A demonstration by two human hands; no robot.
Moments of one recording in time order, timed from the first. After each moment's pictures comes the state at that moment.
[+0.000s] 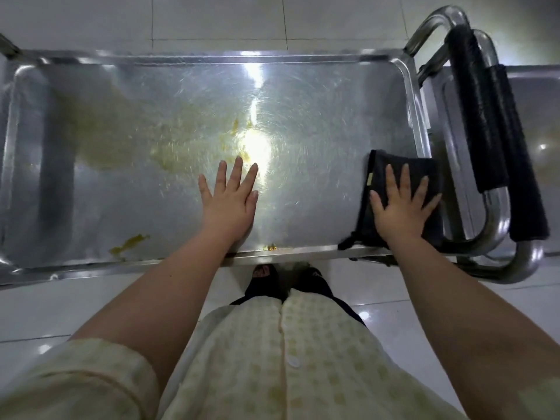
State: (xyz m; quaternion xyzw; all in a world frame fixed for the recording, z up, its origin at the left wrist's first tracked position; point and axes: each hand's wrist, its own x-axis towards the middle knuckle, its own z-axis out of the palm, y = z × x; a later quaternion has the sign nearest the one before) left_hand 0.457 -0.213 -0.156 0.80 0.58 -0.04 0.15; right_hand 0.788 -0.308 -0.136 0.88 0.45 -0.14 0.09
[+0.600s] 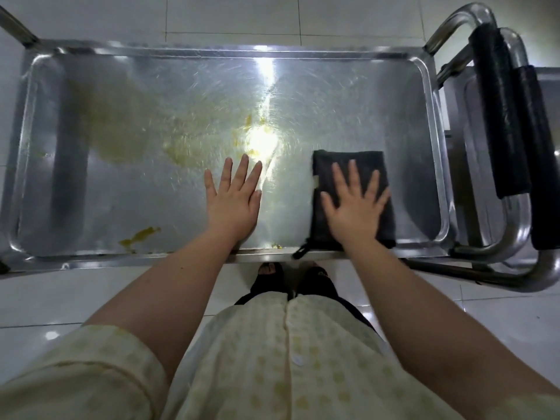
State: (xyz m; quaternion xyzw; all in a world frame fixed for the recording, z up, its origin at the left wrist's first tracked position) left_hand 0.440 -0.215 -0.159 0.80 0.58 -0.03 0.14; right_hand 0.682 -0.278 -0.145 0.82 0.55 -0.14 0.05
